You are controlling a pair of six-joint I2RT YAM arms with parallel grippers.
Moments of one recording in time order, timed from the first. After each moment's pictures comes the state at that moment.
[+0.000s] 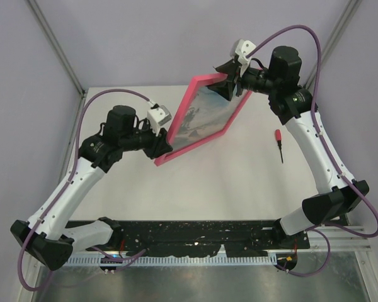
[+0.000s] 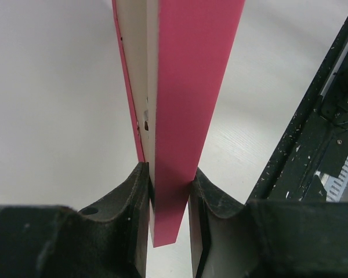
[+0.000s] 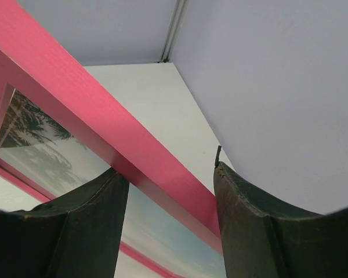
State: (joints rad) left arm -0.52 1.13 1.27 -0.68 0.46 0.16; right arm 0.35 1.51 1.77 -0.35 -0.78 -0.37
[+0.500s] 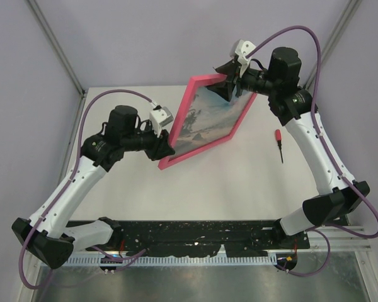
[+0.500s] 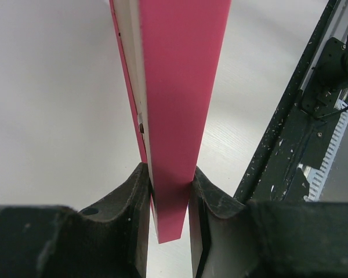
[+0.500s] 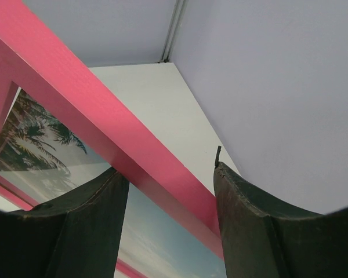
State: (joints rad) left arm -0.52 1.15 1.27 -0.69 0.53 0.15; right arm 0.36 1.51 1.76 -0.34 -0.76 -0.35
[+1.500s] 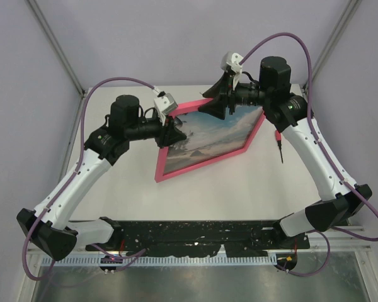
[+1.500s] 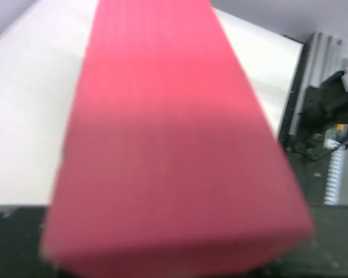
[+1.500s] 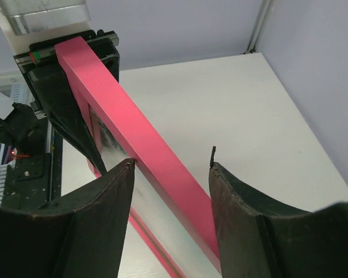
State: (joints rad) left arm -0.53 1.22 1.33 -0.45 0.63 0.08; right arm 0.43 1.46 1.71 -0.45 -0.89 -0.24
